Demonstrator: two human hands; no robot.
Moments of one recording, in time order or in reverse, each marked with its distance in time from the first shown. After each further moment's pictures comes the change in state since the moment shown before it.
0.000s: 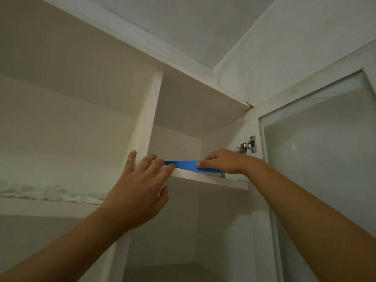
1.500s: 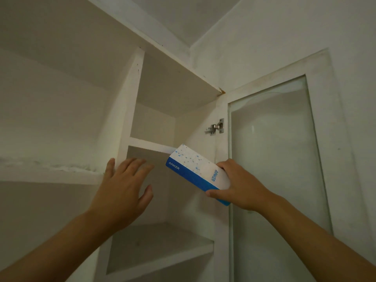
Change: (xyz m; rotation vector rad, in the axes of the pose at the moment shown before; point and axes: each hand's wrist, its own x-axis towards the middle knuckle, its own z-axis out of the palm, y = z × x) left_hand -0.063 0.037 -0.025 -0.371 -0.102 -0.165; right_hand -0.201 0.008 0.044 -0.147 0.270 0.078
